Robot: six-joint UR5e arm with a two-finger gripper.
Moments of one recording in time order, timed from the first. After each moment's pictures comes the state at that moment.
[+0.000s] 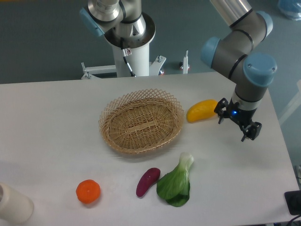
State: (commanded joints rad) arm 2.78 -1.96 -1.71 -0.99 1.51 1.70
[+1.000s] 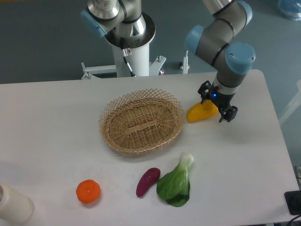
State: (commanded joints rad) arm 2.80 -1.86 -1.91 -0.99 1.58 1.80
